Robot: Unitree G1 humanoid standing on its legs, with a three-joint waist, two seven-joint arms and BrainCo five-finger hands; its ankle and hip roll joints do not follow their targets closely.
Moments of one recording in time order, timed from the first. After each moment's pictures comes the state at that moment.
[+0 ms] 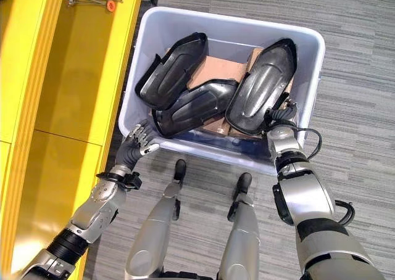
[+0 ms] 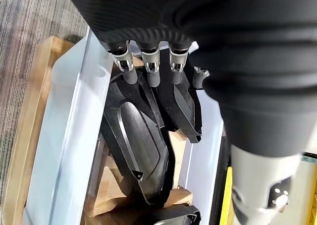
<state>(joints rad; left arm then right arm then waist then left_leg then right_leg) -0.21 0.45 -0.39 0.06 -0.62 -0.14 0.19 -1.02 -0.45 0.21 1.29 0.21 0.03 -0.44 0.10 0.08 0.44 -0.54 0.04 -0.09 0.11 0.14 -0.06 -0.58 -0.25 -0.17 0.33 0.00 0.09</state>
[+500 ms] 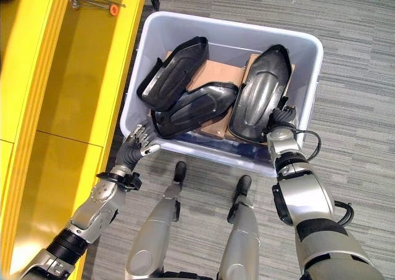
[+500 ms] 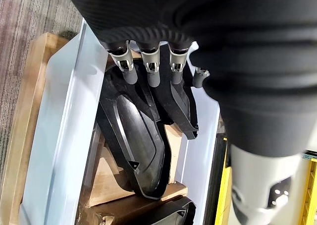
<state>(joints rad) -0.21 0.45 -0.39 0.06 -0.62 -0.14 0.17 -1.02 -0.45 0.20 1.30 0.22 0.05 -0.43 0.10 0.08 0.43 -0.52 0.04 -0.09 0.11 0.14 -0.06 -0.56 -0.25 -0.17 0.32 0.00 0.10</state>
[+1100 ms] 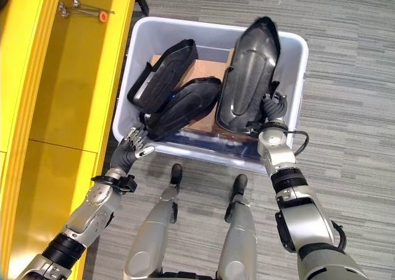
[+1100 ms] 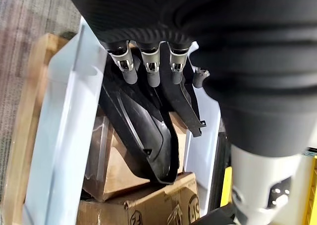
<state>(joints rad) -0.16 0.46 -0.35 0.05 -0.62 -0.13 0.17 -0.74 -0.40 0.16 0.63 0.30 0.02 -0.48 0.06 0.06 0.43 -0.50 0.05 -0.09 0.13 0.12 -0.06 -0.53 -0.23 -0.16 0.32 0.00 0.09</state>
